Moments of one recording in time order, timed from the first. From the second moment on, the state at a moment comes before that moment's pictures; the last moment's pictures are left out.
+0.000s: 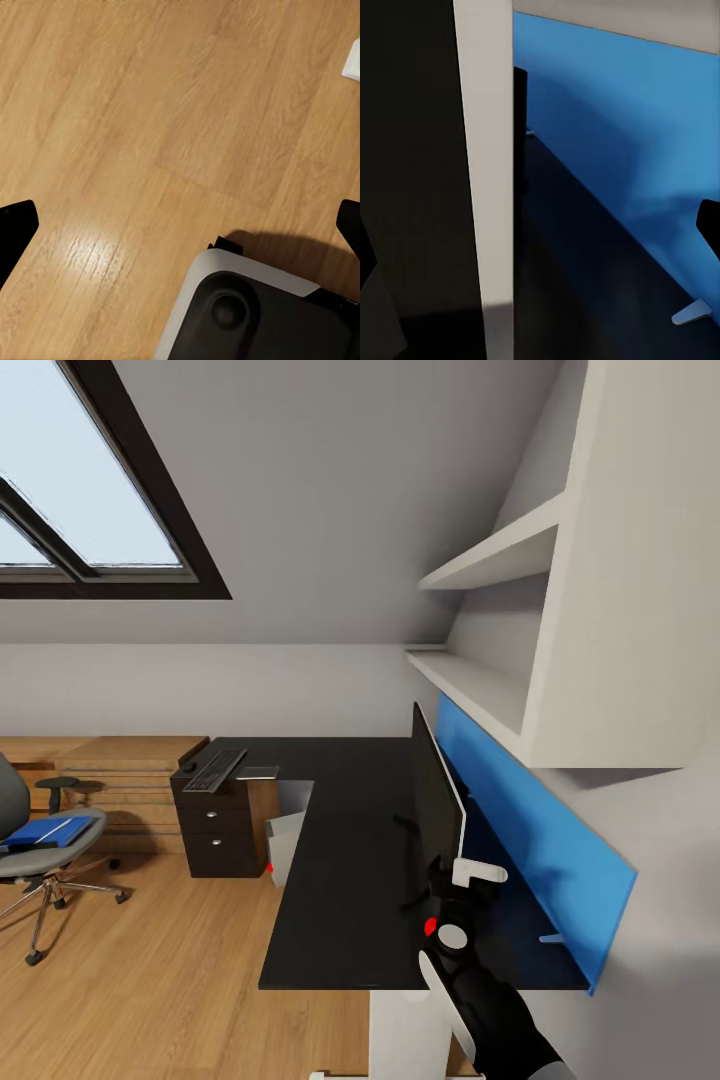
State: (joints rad) left arm 0.11 0.11 -0.46 -0.44 0.72 -0.29 0.35; right arm -0.43 0.11 0.33 -1.03 -0.10 0.06 -0.75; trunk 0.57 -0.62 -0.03
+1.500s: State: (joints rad) left arm 0.11 0.11 -0.46 -0.44 0.72 -0.29 0.35; right arm -0.43 0.12 0.34 -1.03 -0.10 0.06 -0.74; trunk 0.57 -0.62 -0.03
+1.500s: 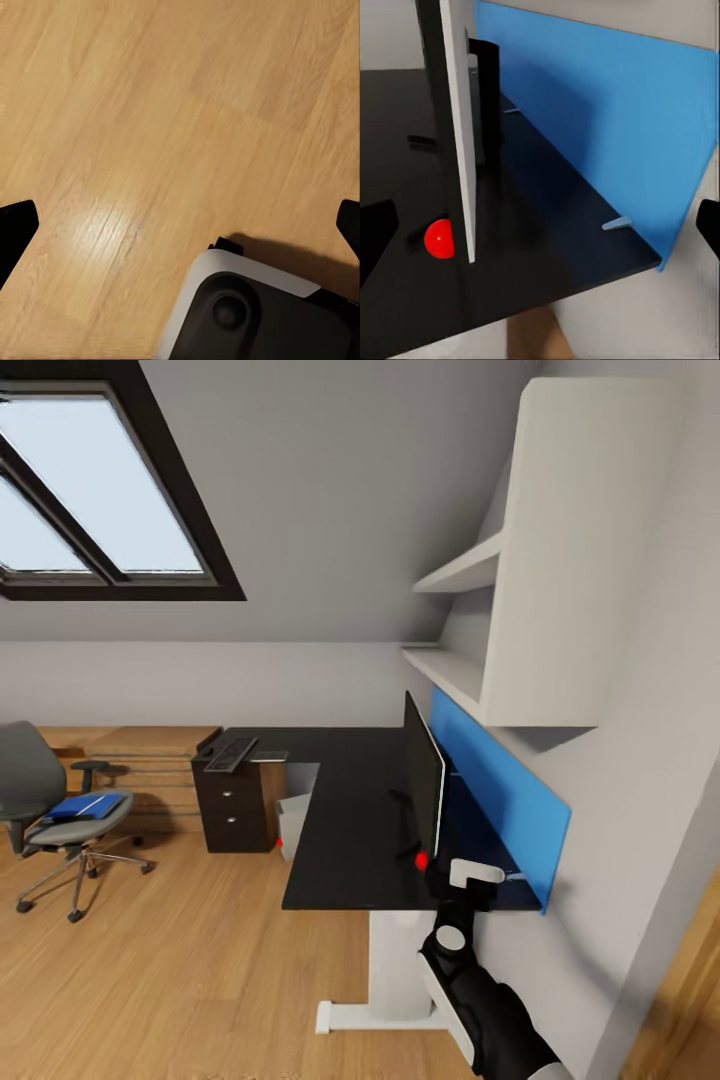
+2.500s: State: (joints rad) left arm 0.11 0.11 -0.46 -0.44 0.72 -0.29 0.35; right arm -0.43 0.14 0.46 -0.78 -0.27 0.05 -0.59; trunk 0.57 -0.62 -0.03
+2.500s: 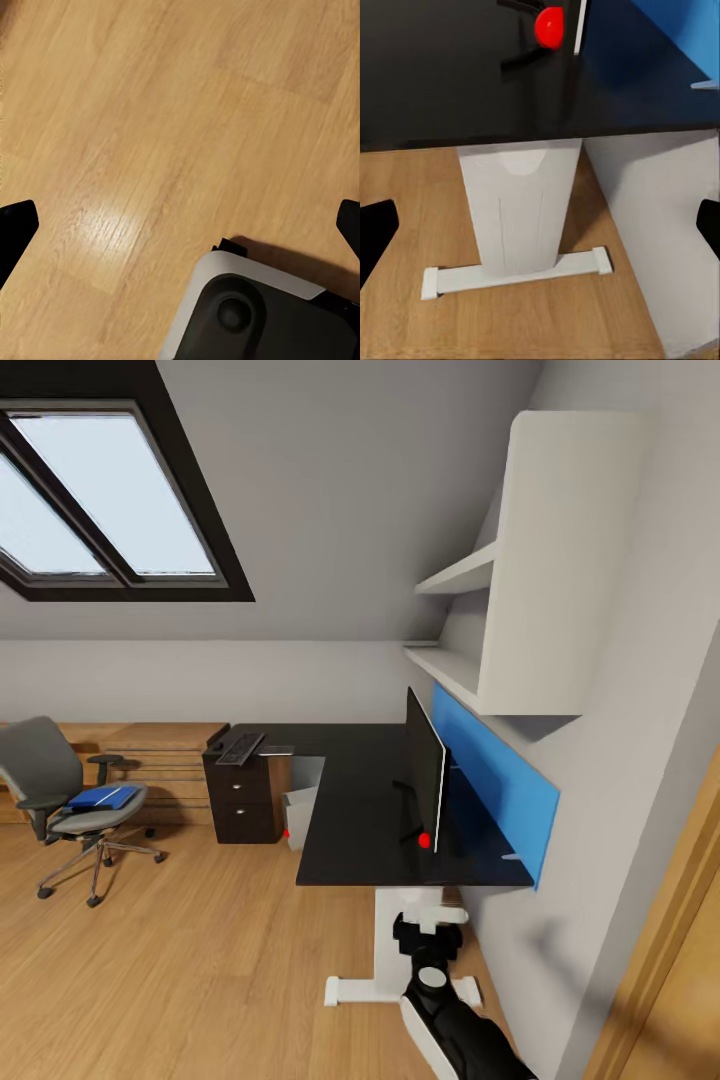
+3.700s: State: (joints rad) left arm 0.06 0.10 -0.39 -0.40 0.67 -0.32 0.34; right arm -0.42 0.14 0.45 -0.07 -0.31 -0.46 -0.38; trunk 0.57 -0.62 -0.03
